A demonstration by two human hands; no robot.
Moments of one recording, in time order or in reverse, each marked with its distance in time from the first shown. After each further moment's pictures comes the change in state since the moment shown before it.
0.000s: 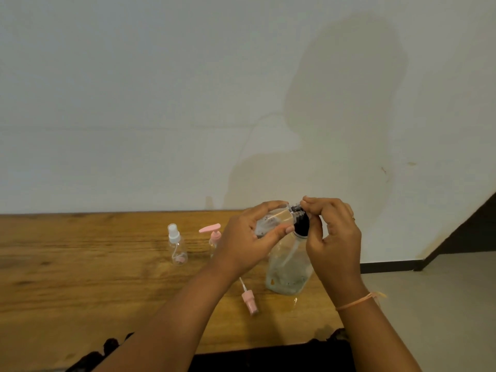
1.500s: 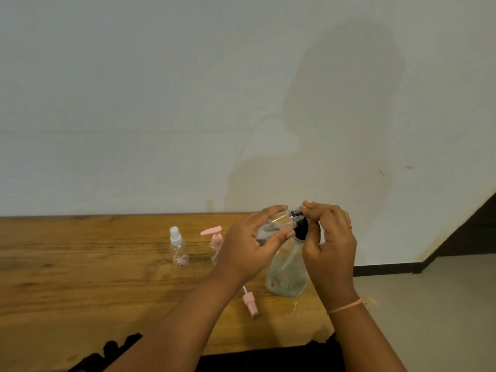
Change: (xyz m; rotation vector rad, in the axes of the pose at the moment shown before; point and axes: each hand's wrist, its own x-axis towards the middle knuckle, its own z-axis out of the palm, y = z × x) left_hand -0.008 -0.001 0.006 0.054 0.065 0.054; right_hand -0.005 -0.007 0.004 -0.001 0.064 -0.011
